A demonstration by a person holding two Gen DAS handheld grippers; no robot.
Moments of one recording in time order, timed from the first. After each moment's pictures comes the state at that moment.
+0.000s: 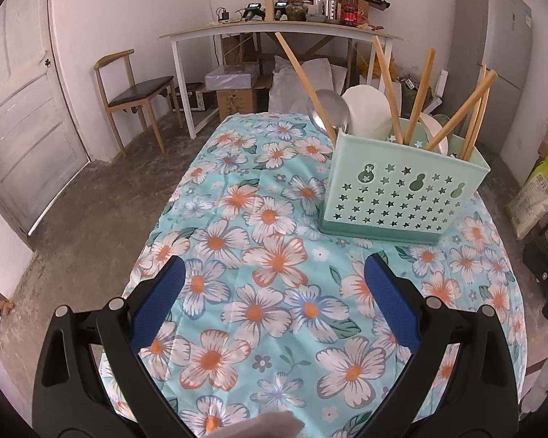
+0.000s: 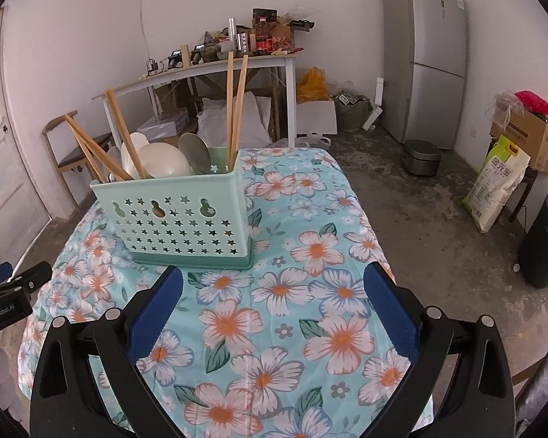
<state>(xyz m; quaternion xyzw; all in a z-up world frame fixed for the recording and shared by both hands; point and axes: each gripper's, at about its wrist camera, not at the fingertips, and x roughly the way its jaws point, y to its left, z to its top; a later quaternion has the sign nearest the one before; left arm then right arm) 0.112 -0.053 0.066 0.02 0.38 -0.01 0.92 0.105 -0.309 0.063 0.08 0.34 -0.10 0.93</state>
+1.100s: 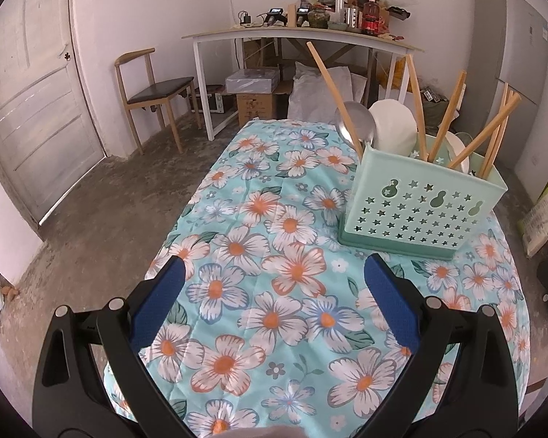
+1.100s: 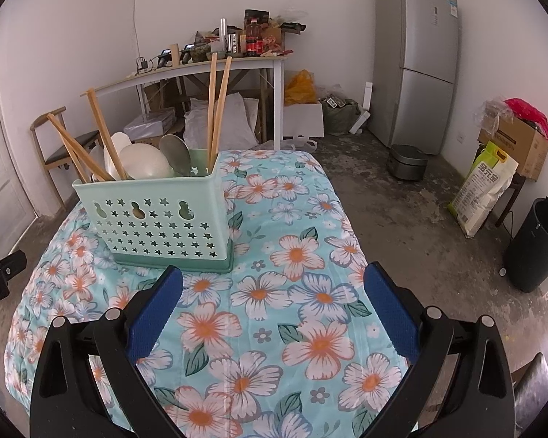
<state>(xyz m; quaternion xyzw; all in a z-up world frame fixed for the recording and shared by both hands) 0.115 -0.041 0.070 0.01 0.38 0.02 0.93 0.106 -0.315 0.064 0.06 0.34 -0.12 0.93</state>
